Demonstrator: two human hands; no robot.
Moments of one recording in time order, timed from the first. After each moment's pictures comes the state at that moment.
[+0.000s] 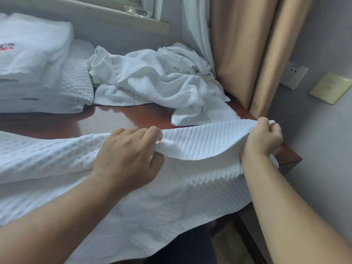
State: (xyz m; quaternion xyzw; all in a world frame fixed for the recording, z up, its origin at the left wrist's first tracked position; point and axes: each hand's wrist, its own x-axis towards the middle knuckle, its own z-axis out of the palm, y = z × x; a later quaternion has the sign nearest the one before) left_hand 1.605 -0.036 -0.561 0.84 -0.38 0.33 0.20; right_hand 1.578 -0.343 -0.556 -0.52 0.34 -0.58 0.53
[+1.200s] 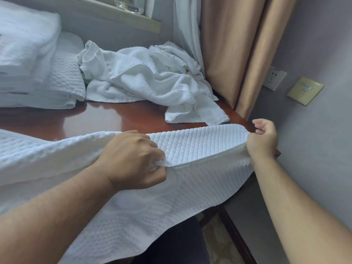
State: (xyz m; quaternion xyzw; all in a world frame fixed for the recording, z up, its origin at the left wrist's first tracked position) left_hand 1.607 -0.031 -0.555 0.82 -0.53 0.19 0.14; right_hand 1.533 -0.378 -0.560 -0.75 0.36 -0.43 0.36
